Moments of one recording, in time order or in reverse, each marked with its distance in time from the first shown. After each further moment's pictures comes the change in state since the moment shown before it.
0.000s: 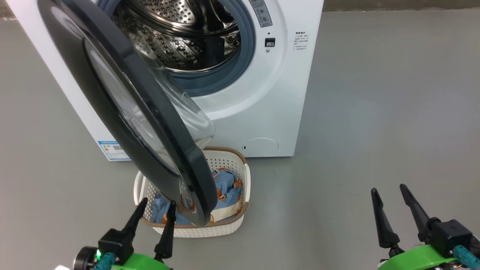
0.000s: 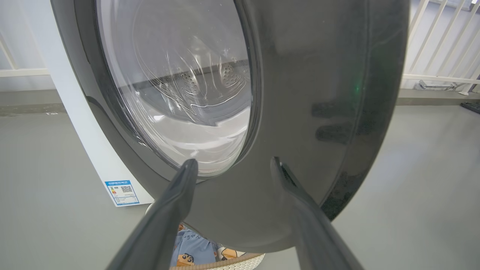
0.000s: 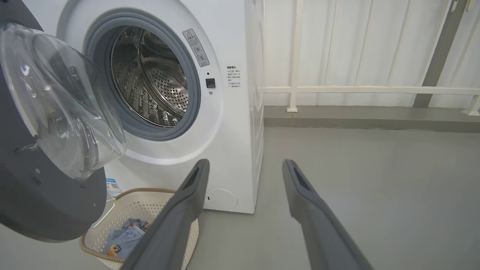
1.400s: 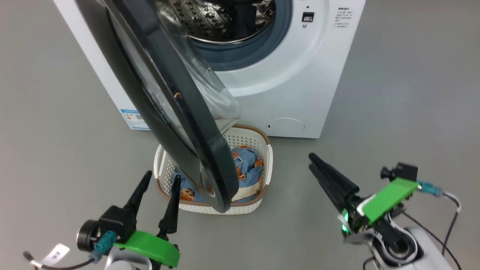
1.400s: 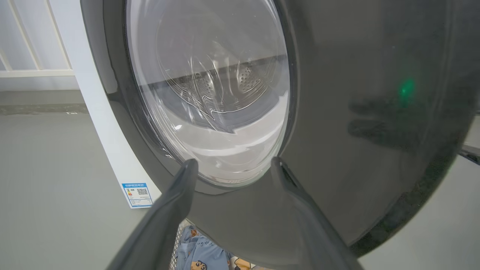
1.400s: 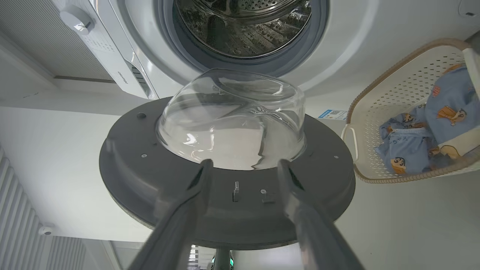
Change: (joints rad) left arm -0.095 -0.003 -0.029 -0.025 -0.024 0.002 0.000; right arm -0.318 -0.076 0.331 0.171 1.493 0.000 0.591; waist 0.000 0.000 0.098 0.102
